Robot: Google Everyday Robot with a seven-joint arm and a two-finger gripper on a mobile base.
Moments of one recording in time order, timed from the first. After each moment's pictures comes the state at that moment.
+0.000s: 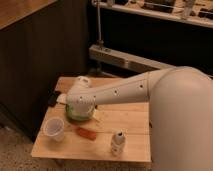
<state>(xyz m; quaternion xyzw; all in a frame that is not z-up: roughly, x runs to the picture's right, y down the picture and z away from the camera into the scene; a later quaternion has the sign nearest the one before) -0.106 0.139 0.779 -0.20 -0.16 -0.56 0.78</state>
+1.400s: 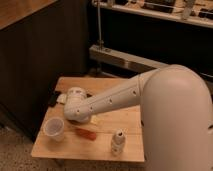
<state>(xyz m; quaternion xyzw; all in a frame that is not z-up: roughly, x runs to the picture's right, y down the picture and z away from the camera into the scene) -0.118 0.159 0.795 -0.17 -0.12 -0.57 0.80</state>
